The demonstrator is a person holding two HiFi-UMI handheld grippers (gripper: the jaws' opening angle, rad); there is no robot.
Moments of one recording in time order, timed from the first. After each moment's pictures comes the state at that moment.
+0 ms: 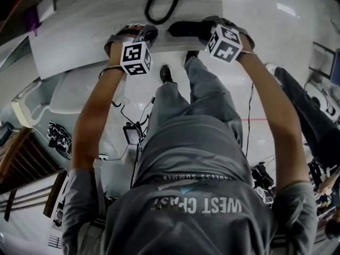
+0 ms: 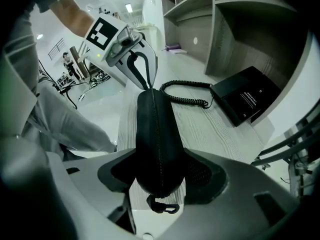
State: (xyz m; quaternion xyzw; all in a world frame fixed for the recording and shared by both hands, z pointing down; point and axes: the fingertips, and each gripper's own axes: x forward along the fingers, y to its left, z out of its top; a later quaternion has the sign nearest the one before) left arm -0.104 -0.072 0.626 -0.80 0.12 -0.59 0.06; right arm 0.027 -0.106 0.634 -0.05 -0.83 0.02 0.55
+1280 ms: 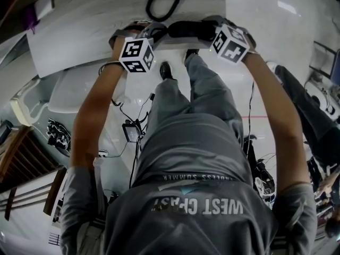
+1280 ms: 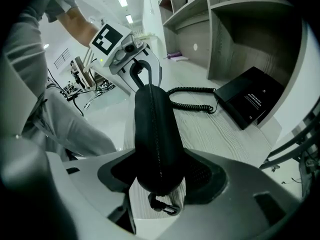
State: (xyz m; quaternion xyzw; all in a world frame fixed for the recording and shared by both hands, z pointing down) left arm -0.070 -0.075 0.606 -0.85 0.10 -0.52 0.05; right arm 0.021 -0.097 0.621 -0.06 -0.86 0.05 0.50
